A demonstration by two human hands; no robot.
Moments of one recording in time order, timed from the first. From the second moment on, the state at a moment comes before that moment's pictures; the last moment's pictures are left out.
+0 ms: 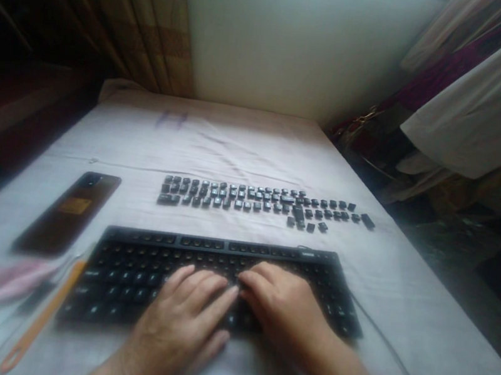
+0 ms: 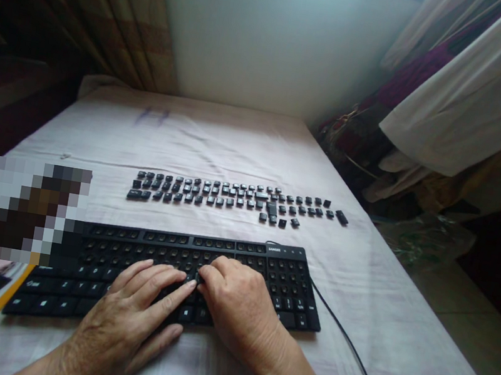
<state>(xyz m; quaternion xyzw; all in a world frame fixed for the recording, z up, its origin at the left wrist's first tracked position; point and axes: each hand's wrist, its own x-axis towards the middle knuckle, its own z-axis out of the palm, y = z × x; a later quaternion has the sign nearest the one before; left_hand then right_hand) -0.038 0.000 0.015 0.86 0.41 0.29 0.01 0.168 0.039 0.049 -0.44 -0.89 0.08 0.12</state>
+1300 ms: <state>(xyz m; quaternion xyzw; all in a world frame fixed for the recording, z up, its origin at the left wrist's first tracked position) -0.036 -0.002 0.015 0.86 0.42 0.28 -0.01 0.164 0.052 0.049 -0.55 -0.77 0.25 0.20</state>
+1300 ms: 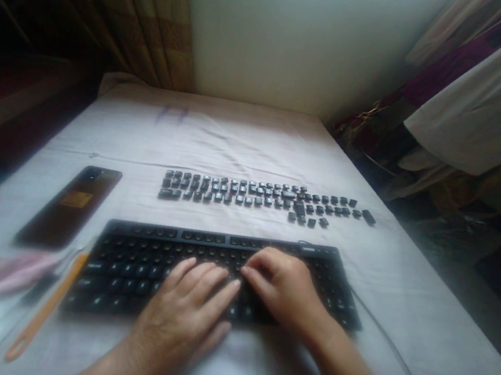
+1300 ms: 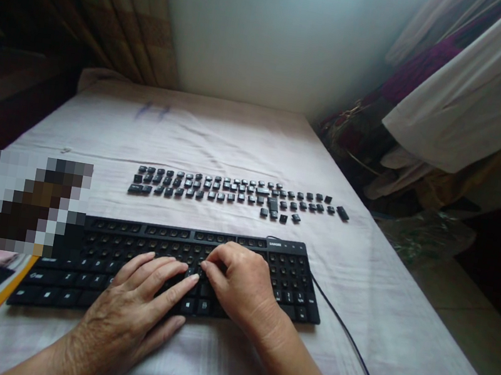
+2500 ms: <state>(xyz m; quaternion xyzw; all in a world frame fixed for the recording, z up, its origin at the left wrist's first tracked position) -0.043 0.002 0.019 0.88 0.38 0.29 -0.05 0.176 0.046 0.044 -0.44 -0.84 0.22 0.22</state>
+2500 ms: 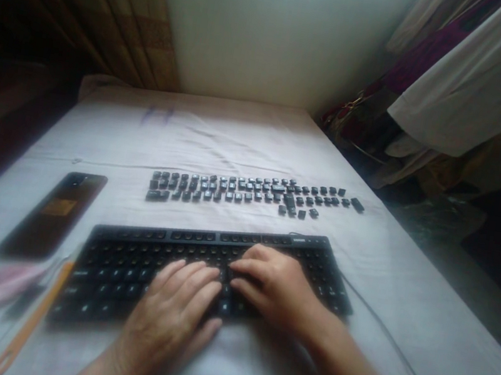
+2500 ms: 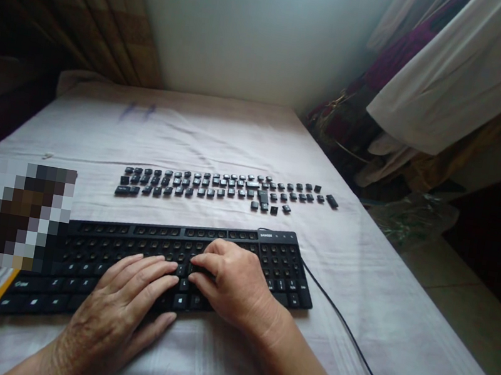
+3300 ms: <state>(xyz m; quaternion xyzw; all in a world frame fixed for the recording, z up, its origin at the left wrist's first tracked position) -0.048 0.004 0.026 0.86 0.38 0.34 0.00 0.176 0.041 0.058 -0.40 -0.71 0.45 0.36</state>
